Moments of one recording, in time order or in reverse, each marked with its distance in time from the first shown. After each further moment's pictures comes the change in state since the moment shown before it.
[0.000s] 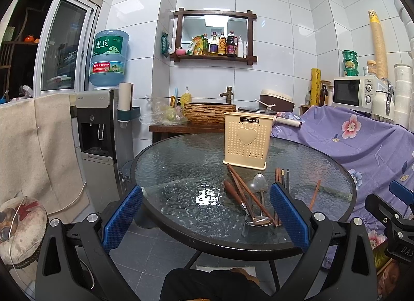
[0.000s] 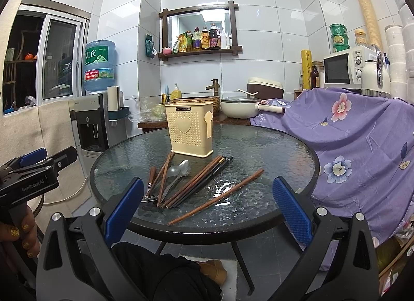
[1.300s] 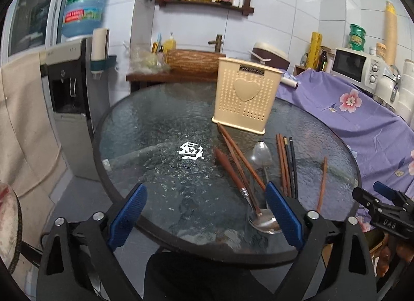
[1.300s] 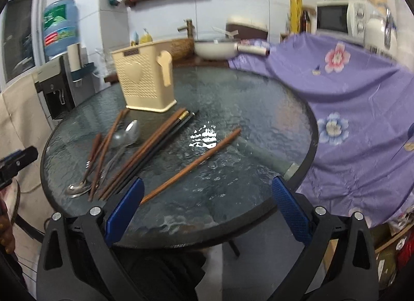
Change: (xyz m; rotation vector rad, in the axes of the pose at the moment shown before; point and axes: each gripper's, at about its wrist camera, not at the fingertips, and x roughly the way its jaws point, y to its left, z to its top) left arm 0.114 0.012 0.002 -0.057 0.340 -0.123; right arm 0.130 -0.061 0.004 0.088 0.385 -0.099
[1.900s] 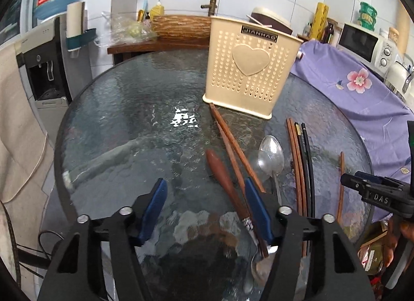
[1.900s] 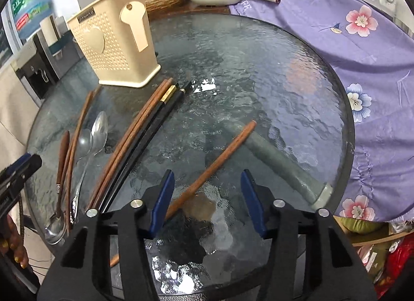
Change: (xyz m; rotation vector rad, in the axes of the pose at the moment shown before) left arm 0.087 -0.009 0.036 0.027 0.216 -0.029; right arm 0.097 0.006 0.050 0.007 0.320 -0.020
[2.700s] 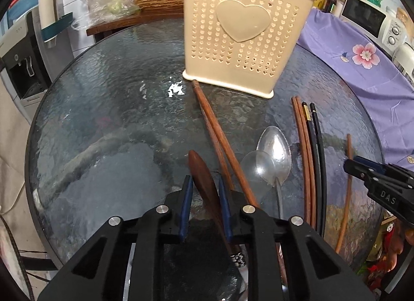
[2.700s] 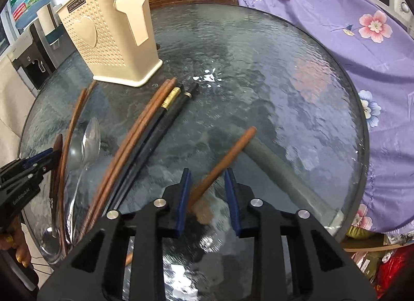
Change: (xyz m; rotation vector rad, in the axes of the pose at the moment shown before) left arm 0.060 -0.023 0.027 0.058 0.180 -0.006; right arm 0.029 0.011 0.029 -0.037 0.060 0.004
